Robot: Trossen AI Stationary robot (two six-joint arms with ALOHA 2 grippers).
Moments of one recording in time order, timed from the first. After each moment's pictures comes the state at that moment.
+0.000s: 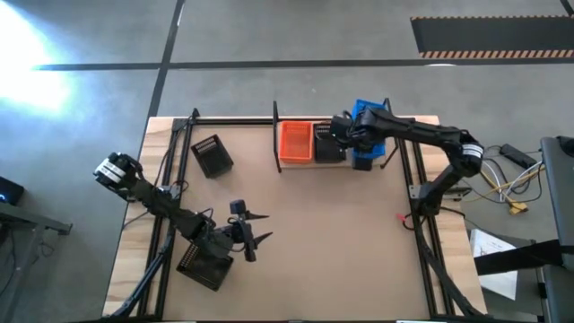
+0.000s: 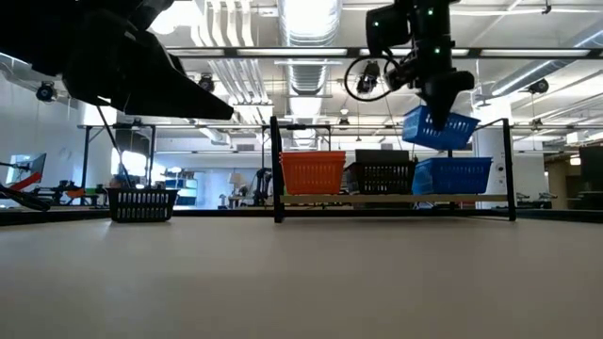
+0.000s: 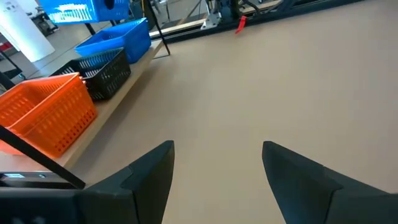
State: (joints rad) left arm -0.57 1.52 0.57 0.52 -0.85 -0.10; right arm -0.40 1.62 1.45 -1.39 0.41 -0.25
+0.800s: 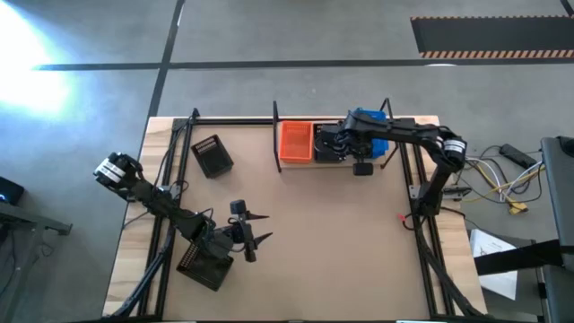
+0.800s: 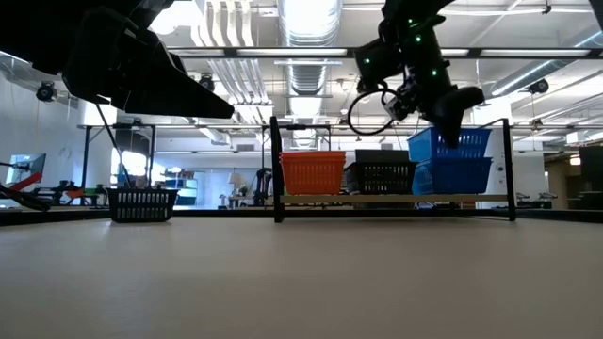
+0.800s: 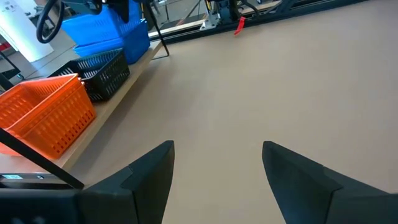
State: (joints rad) left arm -0.57 1.52 0.57 0.52 -0.84 -0.10; right arm -0.40 1.77 1.45 -1.51 0.39 -0.26
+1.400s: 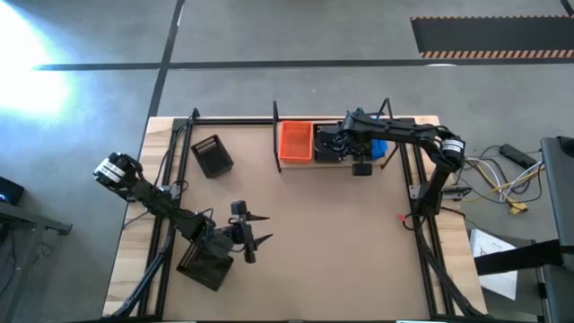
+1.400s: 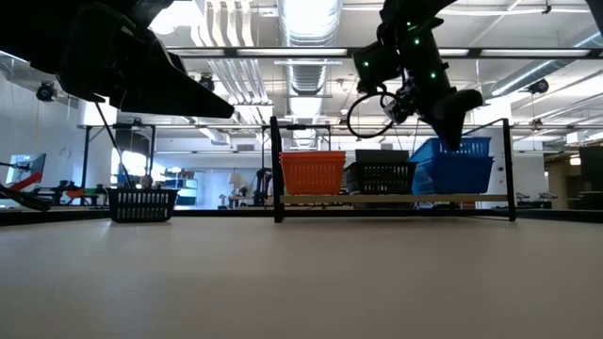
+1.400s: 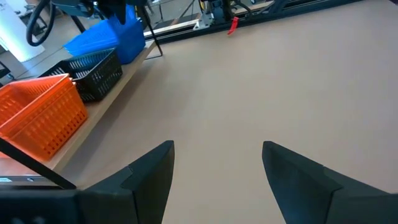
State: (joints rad) left arm -0.57 1.52 0.57 0.52 -0.82 -0.10; right arm -0.40 1.78 1.45 -1.51 0.39 -0.24
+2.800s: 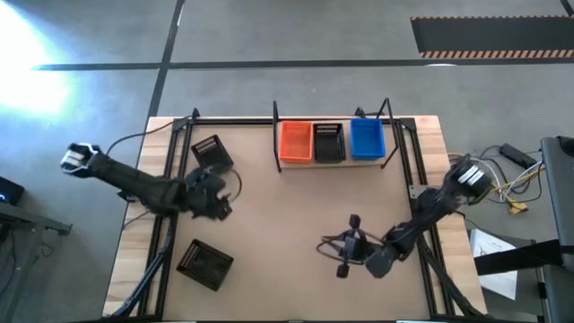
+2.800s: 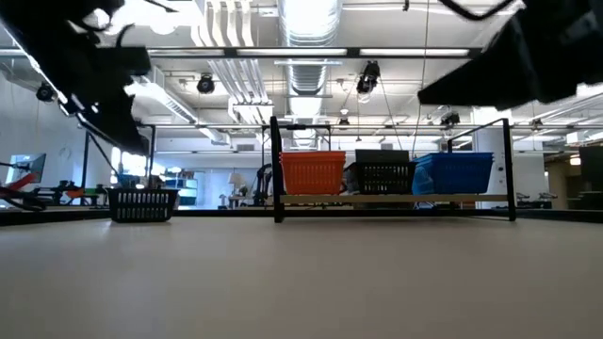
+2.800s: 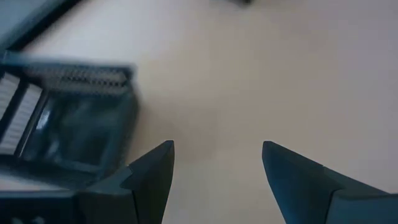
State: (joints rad) left arm -0.29 1.01 0.62 -0.78 -0.64 -0.86; right arm 0.71 1.69 0.61 0.62 0.97 0.22
